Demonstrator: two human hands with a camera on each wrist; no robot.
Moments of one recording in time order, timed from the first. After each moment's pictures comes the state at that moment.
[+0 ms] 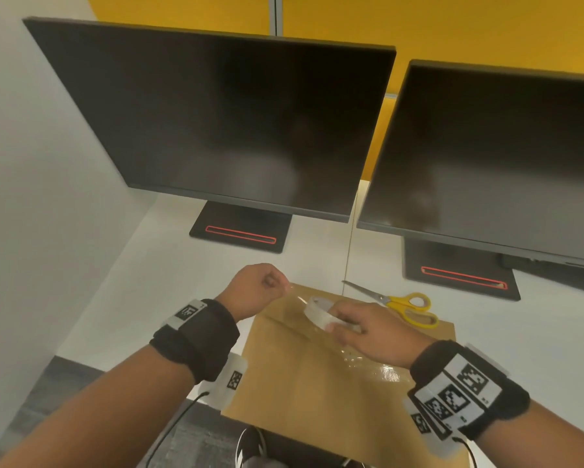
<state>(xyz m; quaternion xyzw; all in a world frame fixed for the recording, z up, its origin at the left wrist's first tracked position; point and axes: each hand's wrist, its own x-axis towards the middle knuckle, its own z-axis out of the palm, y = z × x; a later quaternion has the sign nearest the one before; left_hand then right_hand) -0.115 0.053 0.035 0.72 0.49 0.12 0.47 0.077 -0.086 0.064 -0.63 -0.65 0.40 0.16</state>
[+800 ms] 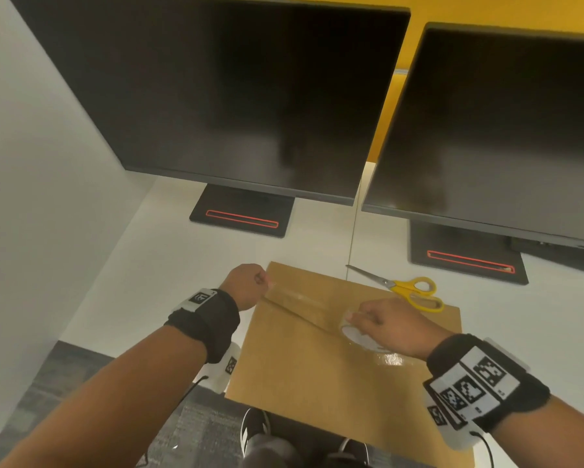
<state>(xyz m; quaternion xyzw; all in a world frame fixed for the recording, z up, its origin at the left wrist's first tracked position) -0.131 0.068 -0.017 0.73 0.54 0.01 0.41 0.095 -0.096 0.038 -0.71 -0.59 0.38 0.07</state>
